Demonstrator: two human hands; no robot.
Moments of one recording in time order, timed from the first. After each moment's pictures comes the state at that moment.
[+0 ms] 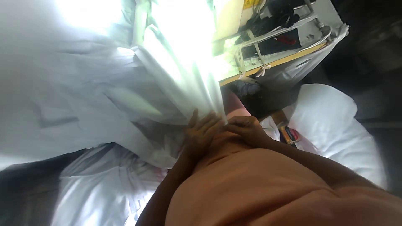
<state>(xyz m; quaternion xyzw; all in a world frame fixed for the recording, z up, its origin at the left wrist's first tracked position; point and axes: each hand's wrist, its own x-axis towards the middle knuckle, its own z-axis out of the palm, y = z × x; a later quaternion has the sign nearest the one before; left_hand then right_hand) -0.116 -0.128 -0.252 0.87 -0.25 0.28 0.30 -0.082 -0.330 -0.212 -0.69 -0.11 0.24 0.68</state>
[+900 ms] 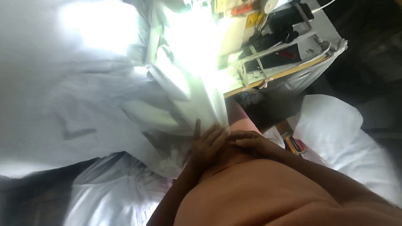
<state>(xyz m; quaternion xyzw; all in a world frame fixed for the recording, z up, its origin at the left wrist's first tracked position) -0.113 -0.128 -0.255 0.88 -0.24 0.31 0.28 -0.071 -0.341 -0.218 -0.44 -0.04 0.47 0.77</state>
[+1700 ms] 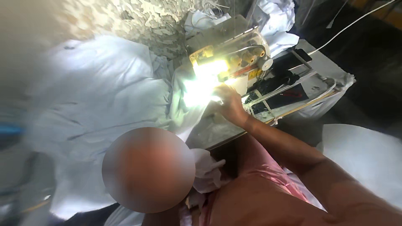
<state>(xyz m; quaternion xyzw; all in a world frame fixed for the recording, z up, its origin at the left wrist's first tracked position) -0.009 -0.078 -0.061 0.78 -0.18 0.49 0.35 0.142 -0.225 -0.179 -0.77 -0.32 -0.24 0.49</state>
